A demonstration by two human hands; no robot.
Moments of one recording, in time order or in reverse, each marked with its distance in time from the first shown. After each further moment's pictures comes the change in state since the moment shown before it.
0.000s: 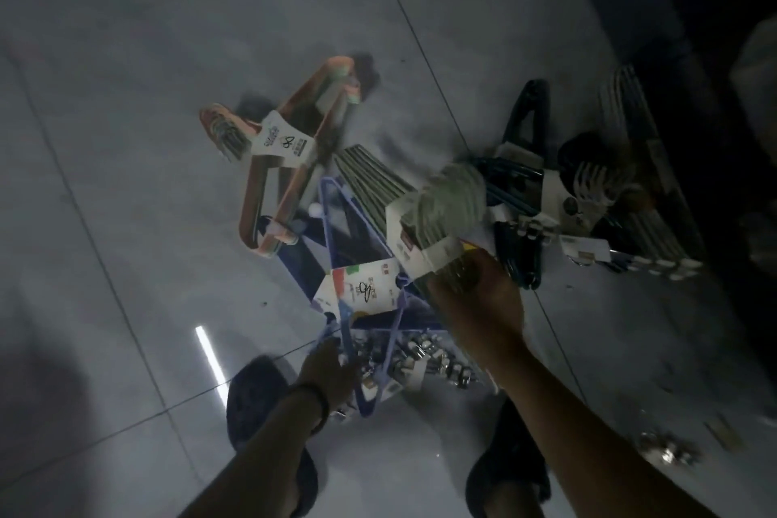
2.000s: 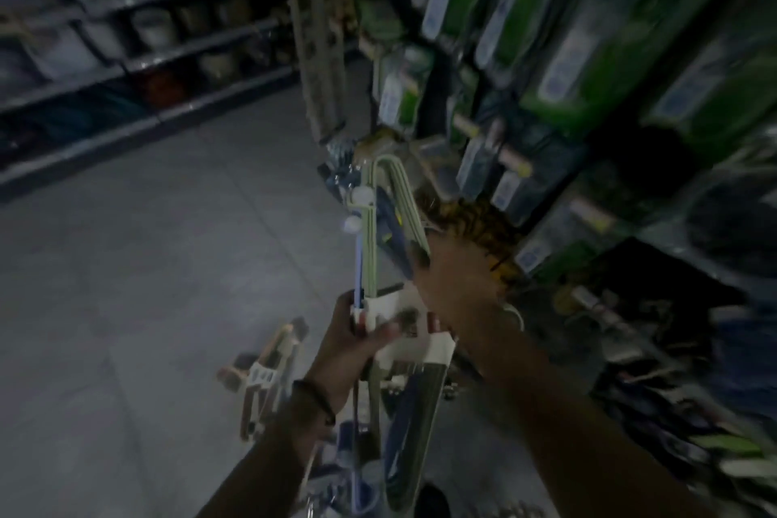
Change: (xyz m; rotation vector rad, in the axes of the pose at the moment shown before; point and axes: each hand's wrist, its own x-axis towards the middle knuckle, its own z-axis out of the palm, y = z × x) left_hand -0.622 0.452 -0.145 -0.657 -0.142 0.763; right_hand -0.261 -0.388 -0.600 -0.388 0.367 -0.348
